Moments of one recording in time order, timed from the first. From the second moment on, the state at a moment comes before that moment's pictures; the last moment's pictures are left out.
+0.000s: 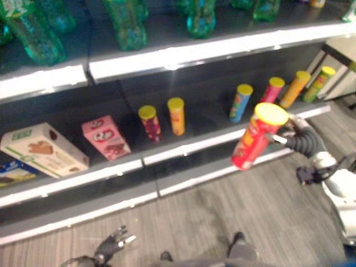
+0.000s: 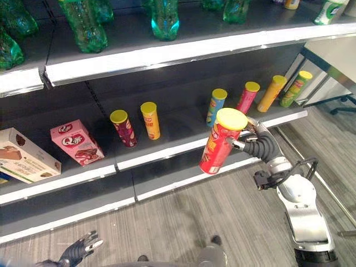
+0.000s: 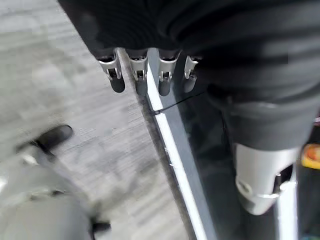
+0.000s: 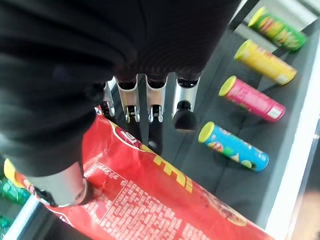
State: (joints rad) left arm 0.30 0.34 0.10 0.71 -0.13 -0.11 -0.43; right arm 0.01 -0.64 -0.16 -0.42 0.09 0.16 0.18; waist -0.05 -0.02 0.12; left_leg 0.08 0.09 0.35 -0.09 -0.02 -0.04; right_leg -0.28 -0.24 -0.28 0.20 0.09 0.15
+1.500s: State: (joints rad) left arm 0.22 0.34 0.00 0.60 -0.12 -0.12 -0.37; right arm -0.26 -0.74 -0.17 -0.40 -0.04 0.16 0.10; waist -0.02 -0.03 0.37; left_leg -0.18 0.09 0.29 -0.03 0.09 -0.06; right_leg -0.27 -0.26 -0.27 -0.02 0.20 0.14
